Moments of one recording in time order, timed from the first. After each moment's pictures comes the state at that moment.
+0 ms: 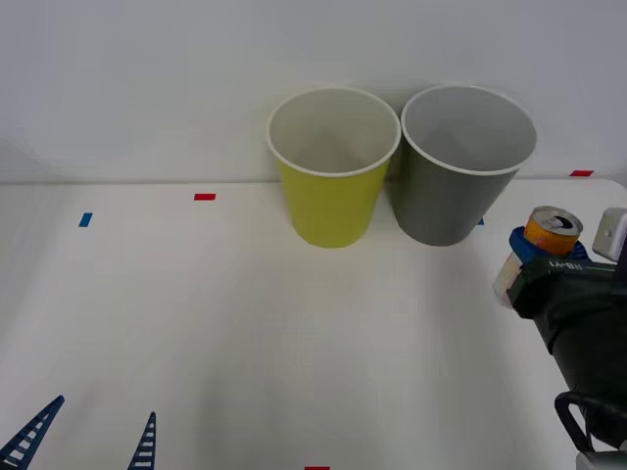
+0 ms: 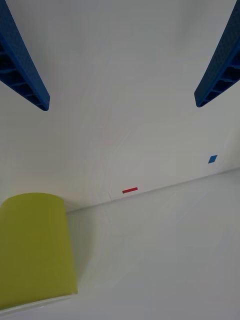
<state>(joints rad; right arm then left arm) 0.43 -0.21 0.17 -2.62 0.23 0.80 1.15 1.00 0.58 -0.36 -2.12 0.60 -0.56 -2.12</state>
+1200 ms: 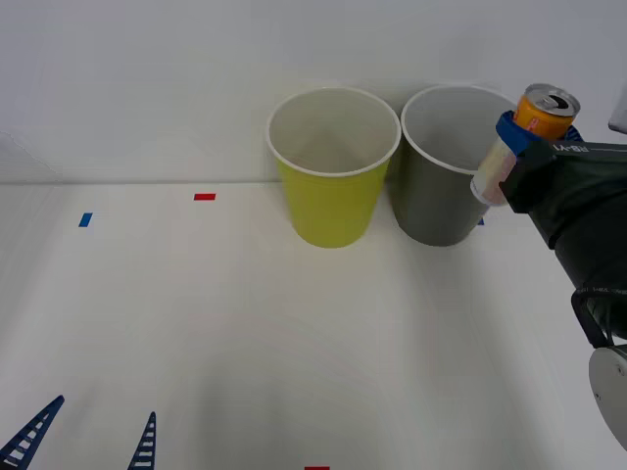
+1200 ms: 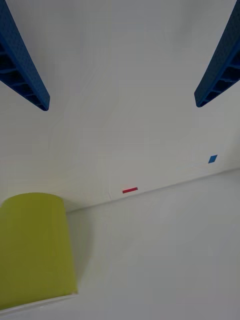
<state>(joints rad) 0.04 -0.24 0.06 -2.62 0.02 0.90 1.22 1.00 0.58 -0.36 -2.12 0.60 -0.56 -2.12</state>
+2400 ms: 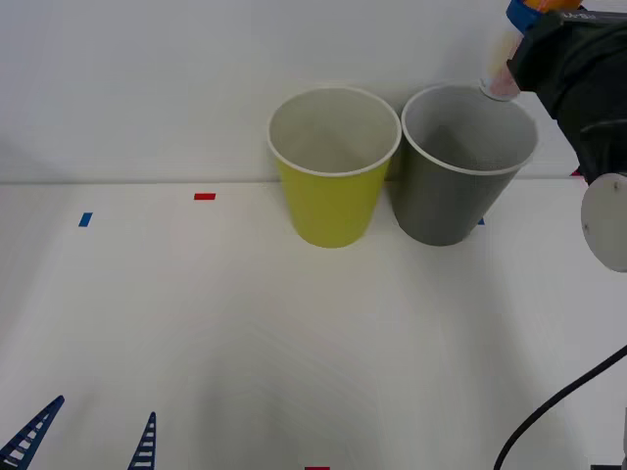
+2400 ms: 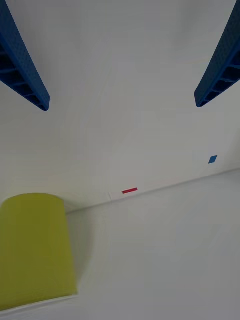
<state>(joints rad) -0.37 -0.24 -0.11 -2.27 -0.11 0.87 1.33 1.00 0.58 -0.36 -2.12 0.60 -0.56 -2.12</state>
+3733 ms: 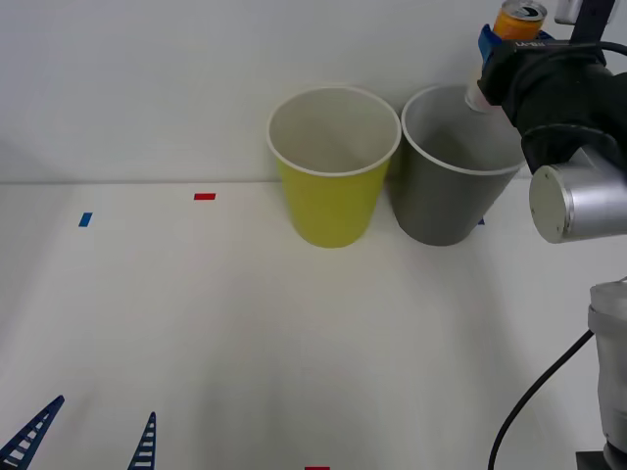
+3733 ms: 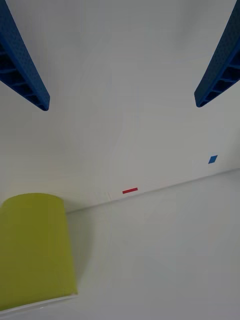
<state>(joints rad) -0.43 -0.24 -0.07 -2.01 -0.05 0.71 1.34 1.00 0.58 -0.36 -2.12 0.60 -0.56 -2.12</state>
